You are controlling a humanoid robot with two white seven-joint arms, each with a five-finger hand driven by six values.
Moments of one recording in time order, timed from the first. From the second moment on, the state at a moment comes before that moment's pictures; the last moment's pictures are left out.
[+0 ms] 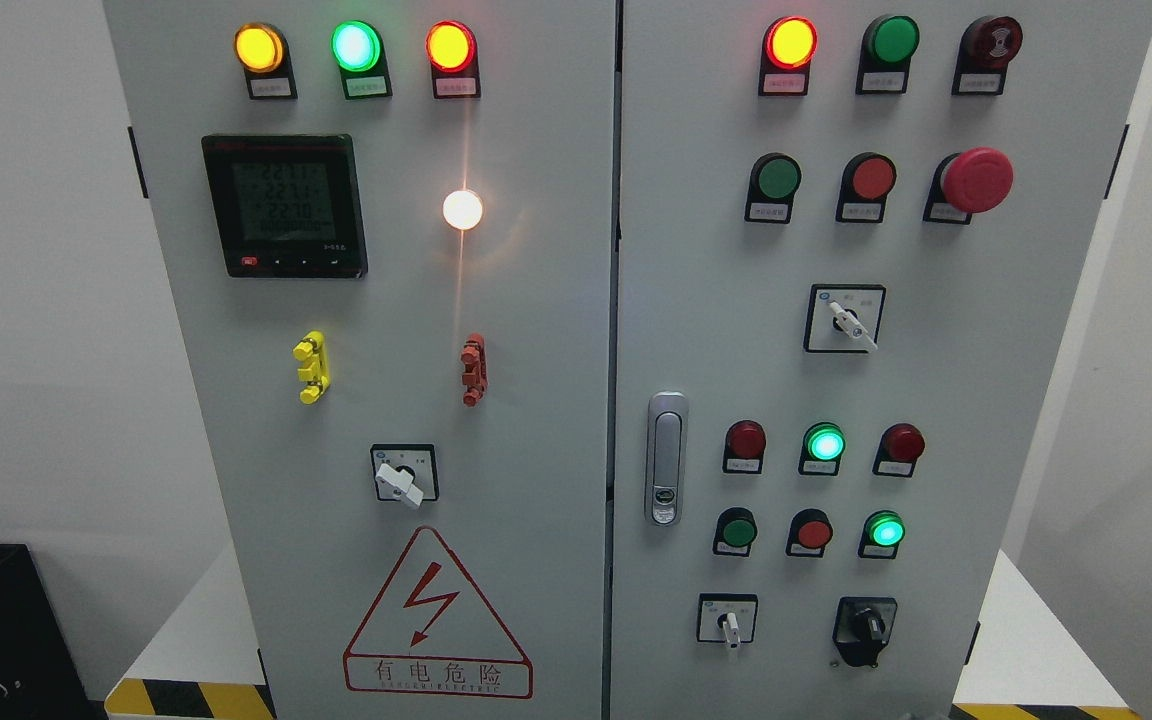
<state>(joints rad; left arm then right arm) 0.04 -0.10 -0.07 -0.08 0.08 -0.11 0.17 -0.11 0.13 -0.14 -1.69 1.38 0.19 0.18</state>
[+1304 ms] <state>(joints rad) 0.04 -0.10 -0.07 -0.08 0.08 -0.11 0.18 -0.21 0.13 -0.16 -1.71 1.43 0.19 0.23</state>
